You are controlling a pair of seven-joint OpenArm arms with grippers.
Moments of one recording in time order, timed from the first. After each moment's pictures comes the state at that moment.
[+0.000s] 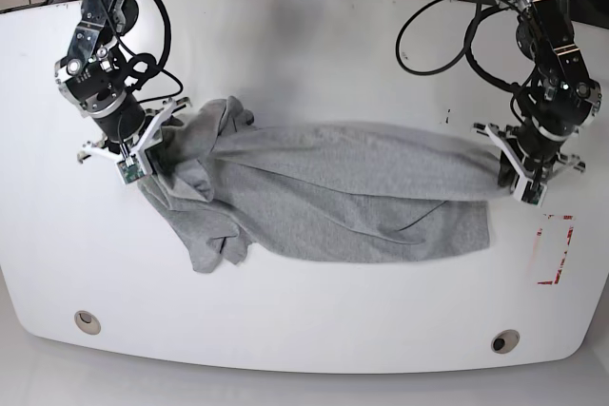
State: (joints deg) left arm 3.6 -11.3 -24.2 109.7 -11.4 -36.5 57.3; right arm -9.1 9.5 23.0 112.1 12.6 40.5 -48.2
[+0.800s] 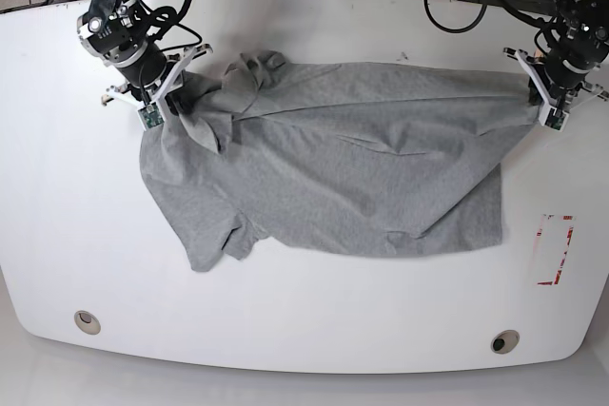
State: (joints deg) left arm 19.1 -15.0 -35.0 109.7 -11.2 -42.3 56.7; right arm -21.1 5.0 22.7 112.4 12.6 40.2 -47.9
